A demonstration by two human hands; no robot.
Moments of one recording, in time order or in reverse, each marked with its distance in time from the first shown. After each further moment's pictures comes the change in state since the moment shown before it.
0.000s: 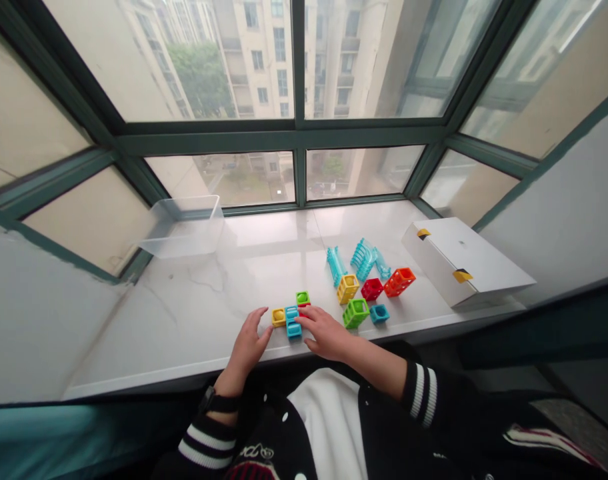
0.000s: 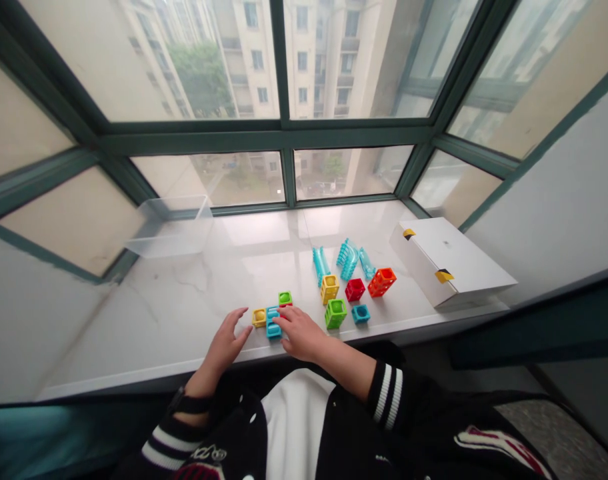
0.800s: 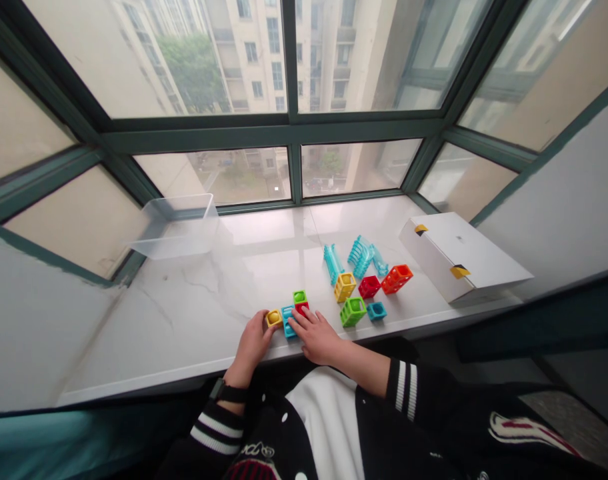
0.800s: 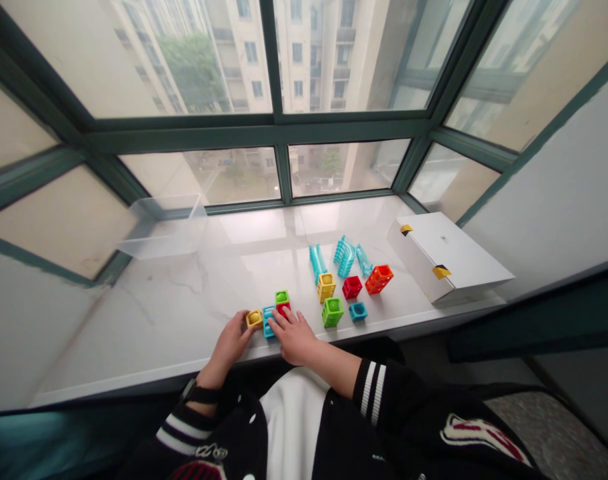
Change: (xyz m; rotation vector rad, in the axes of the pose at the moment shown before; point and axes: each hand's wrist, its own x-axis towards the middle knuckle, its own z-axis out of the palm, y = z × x) left_hand 0.012 0.000 0.024 0.032 -0.079 -0.174; right_hand 0.003 0.004 0.037 -0.202 -0.276 0.134
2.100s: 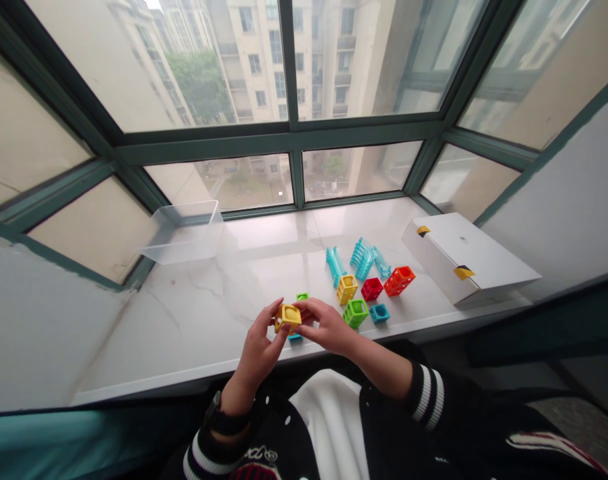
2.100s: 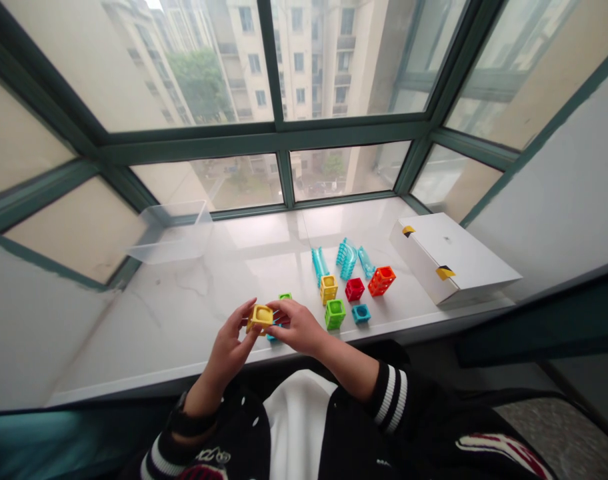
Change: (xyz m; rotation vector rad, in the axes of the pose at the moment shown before) left_hand -0.032 0.114 -0.056 -0.367 0.079 0.259; right_hand -0.018 -0.014 -0.078 1.062 0.494 -0.185
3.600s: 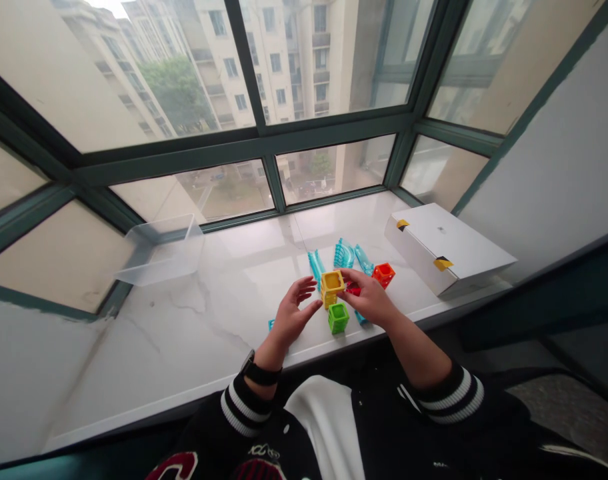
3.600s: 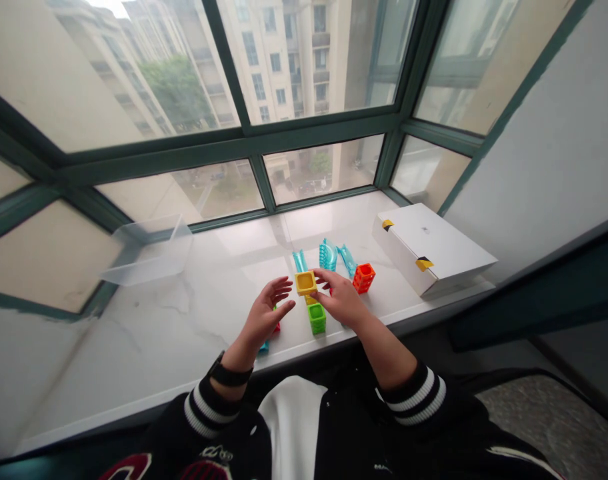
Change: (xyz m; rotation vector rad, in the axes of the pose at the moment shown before) left_hand 0.092 0.036 0.109 -0.439 -0.233 -0.068; right_hand -0.026 -0.017 -0.148 -0.371 0.335 0.034
